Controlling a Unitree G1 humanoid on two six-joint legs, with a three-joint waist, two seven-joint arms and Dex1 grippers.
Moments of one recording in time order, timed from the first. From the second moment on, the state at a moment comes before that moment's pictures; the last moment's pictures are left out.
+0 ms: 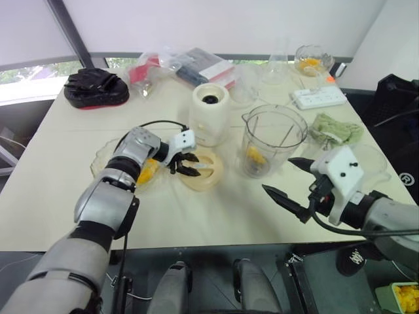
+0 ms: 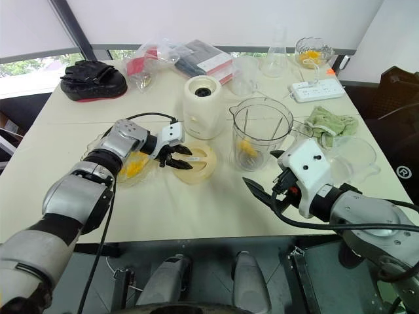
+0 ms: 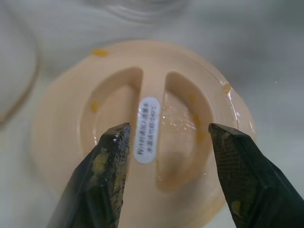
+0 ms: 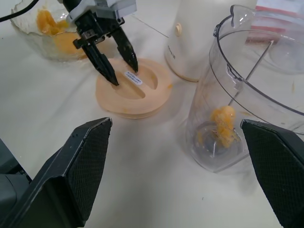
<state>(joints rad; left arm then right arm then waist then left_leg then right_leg) -1.15 0.33 -0.30 1.29 0.14 -0.16 -1.30 -0.01 -0.92 -0.37 -0.96 1.01 0.99 0.18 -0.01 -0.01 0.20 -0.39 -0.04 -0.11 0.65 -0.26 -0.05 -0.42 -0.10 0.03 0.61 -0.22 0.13</state>
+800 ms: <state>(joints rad) -1.13 0.24 -0.30 1.33 0.30 -0.16 -1.03 0.02 -0.92 -0.39 -0.97 1.02 0.99 0.10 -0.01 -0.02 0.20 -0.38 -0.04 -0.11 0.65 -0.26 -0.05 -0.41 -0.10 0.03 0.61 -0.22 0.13</state>
